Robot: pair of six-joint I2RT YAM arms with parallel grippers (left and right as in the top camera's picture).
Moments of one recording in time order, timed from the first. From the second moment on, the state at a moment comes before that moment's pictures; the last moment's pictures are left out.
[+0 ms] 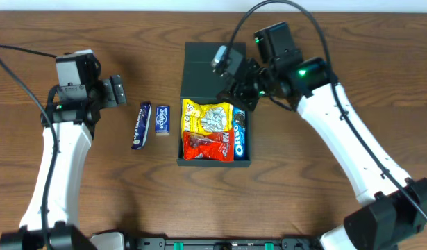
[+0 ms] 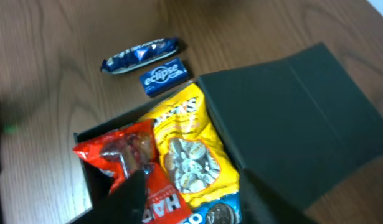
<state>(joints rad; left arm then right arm) 0.10 1.44 1.11 -0.56 -0.11 -0.07 0.42 1.70 1.59 -0.87 -0.51 -0.48</state>
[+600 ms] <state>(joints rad) -0.02 1.78 1.11 -0.56 -0.05 0.14 0.35 1.70 1.59 -0.87 -0.55 -0.45</state>
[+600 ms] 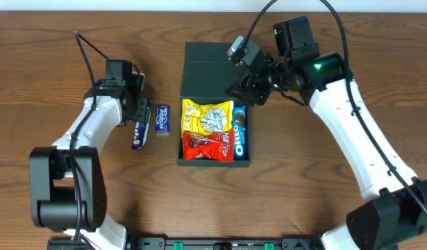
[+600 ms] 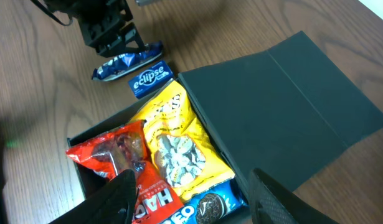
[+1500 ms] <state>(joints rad) -0.02 1.87 1.11 -0.52 0.00 0.21 0.35 1.70 1.59 -0.87 -0.56 -0.45</state>
